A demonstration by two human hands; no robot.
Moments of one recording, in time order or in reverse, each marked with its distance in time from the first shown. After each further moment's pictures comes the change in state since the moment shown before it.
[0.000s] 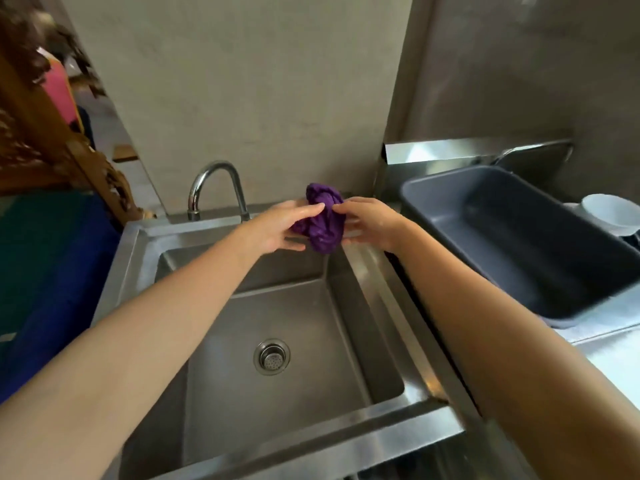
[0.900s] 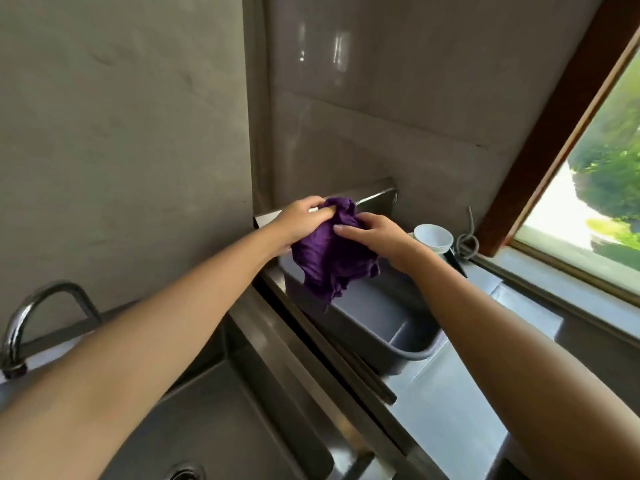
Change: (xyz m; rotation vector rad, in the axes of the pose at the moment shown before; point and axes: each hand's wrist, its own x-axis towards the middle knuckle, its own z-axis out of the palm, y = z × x) left_hand 0.067 0.157 0.171 0.285 -0.287 0.458; right_hand -0.097 -0.072 -0.160 -0.261 0.561 -0.094
